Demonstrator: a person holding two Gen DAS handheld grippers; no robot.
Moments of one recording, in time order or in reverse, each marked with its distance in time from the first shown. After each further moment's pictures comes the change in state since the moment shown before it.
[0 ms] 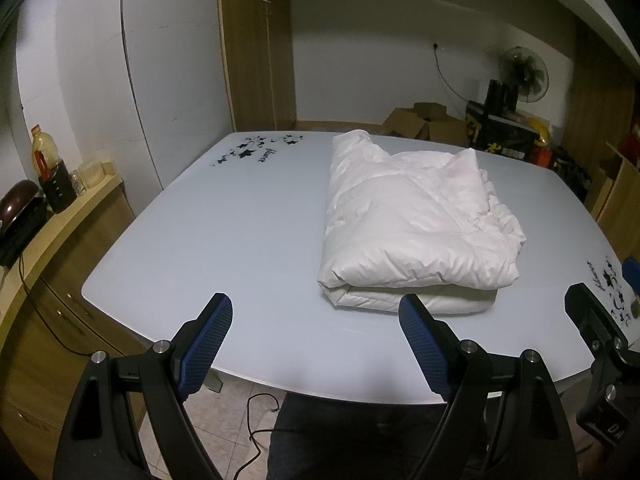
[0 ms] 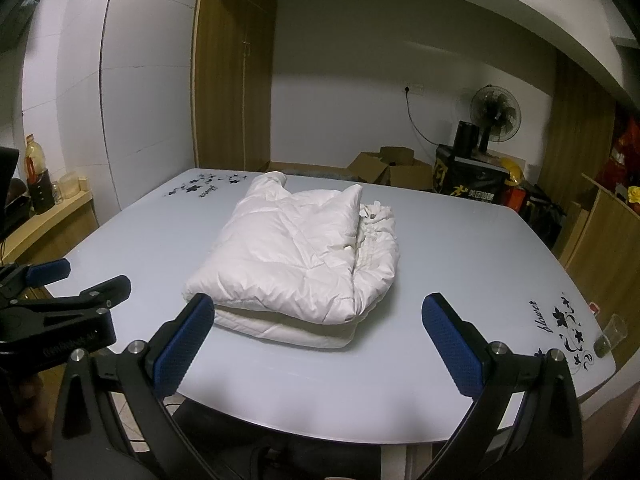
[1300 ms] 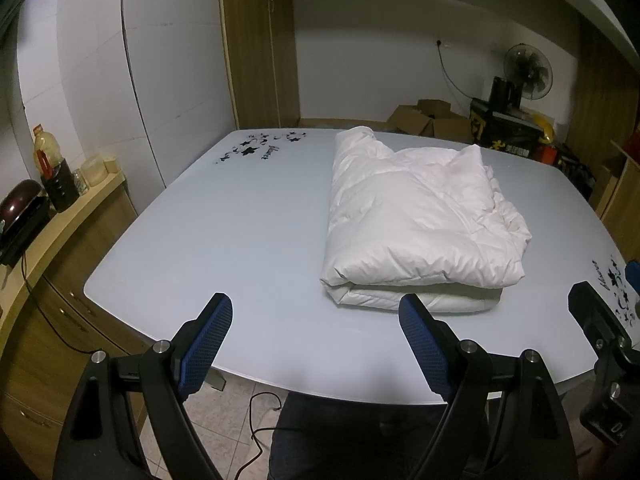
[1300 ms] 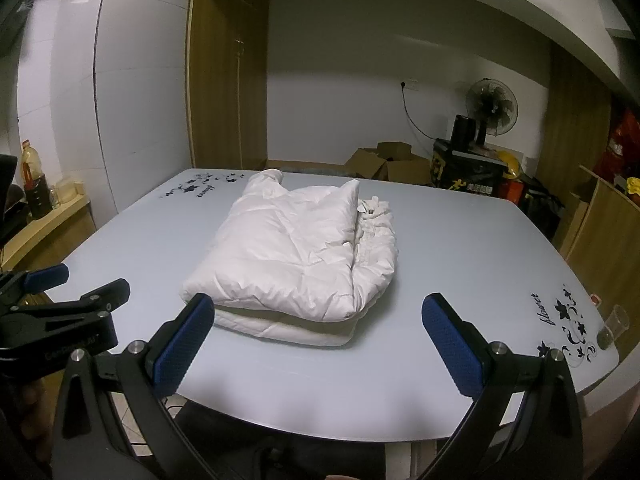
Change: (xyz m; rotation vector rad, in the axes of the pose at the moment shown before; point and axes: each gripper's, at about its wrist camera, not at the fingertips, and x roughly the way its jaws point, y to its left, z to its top) left arm 0.005 -0.001 0.000 0.000 0.011 0.015; right arm 0.009 -0.004 -0.004 0.019 0.010 -0.004
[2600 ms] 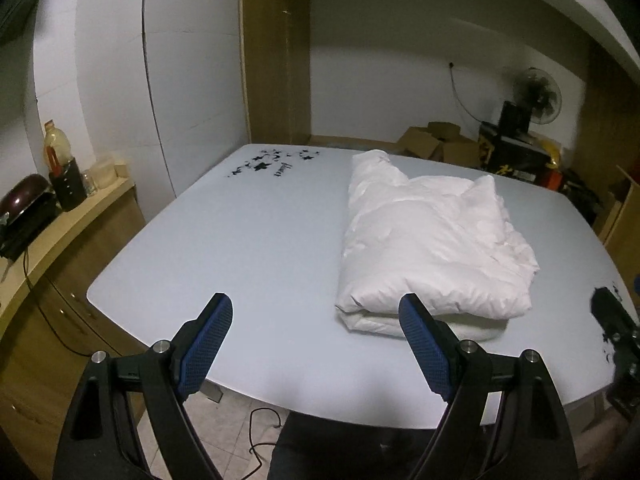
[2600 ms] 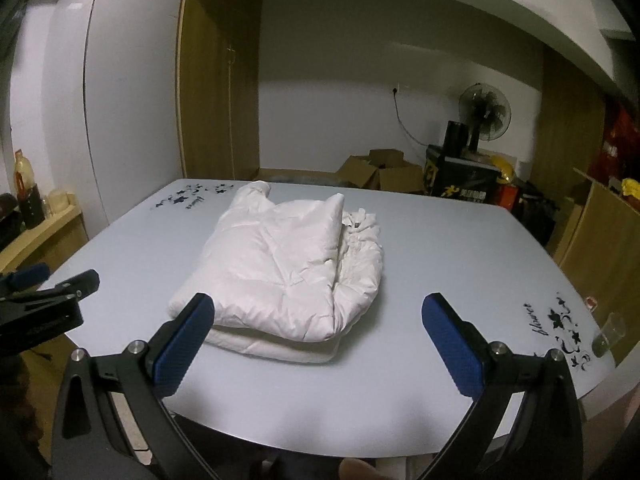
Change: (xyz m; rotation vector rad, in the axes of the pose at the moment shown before) left arm 0.000 0.017 0.012 -0.051 -0.061 0.005; right arm 0.007 -0.021 0.010 0.001 -0.041 -0.023
